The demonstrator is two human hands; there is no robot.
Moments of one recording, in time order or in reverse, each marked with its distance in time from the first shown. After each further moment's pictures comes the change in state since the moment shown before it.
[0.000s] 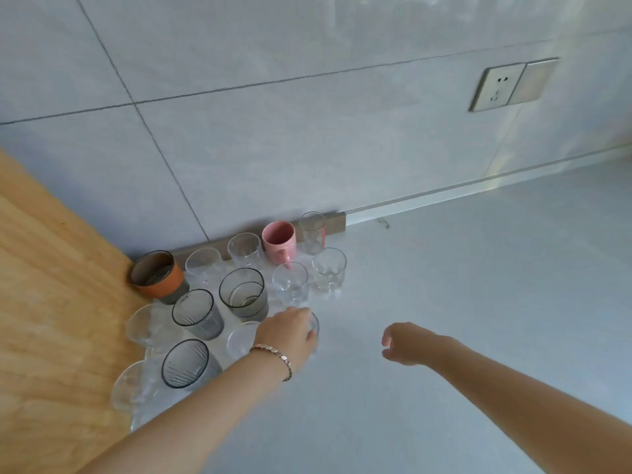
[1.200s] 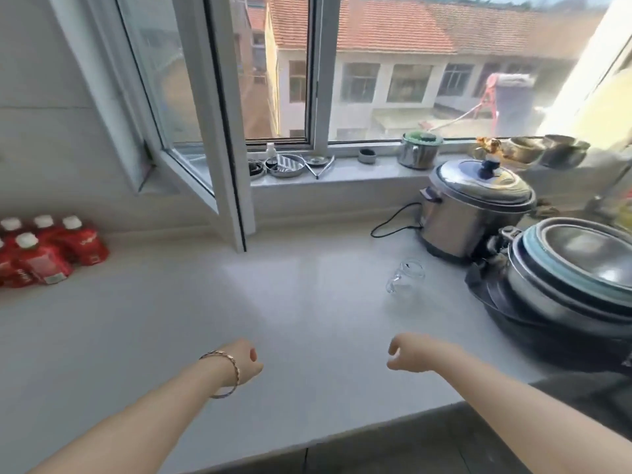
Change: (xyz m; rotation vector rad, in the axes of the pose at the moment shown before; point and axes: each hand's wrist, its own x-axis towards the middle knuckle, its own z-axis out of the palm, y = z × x) left_hand -0.039 0.965 0.255 0.584 -0.487 1.148; right_hand -0.468 0.797 0.166 0.930 0.215 1.207
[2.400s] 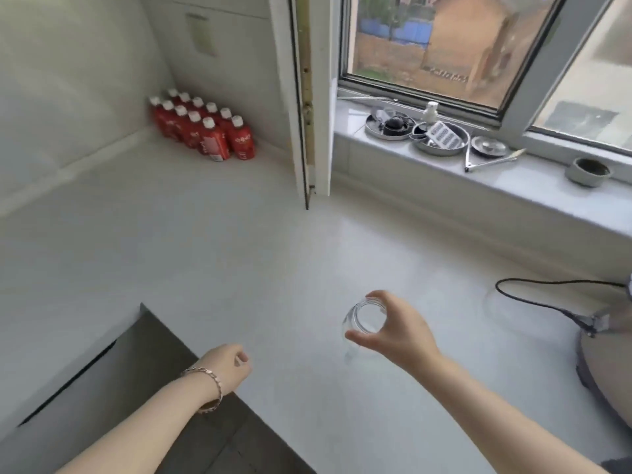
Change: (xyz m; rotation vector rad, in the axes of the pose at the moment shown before) left_hand -0.024 0.117 0.074 -0.616 0.182 -0.730; right_hand 0.133 -0.002 -0.093 0.203 0.139 -0.838
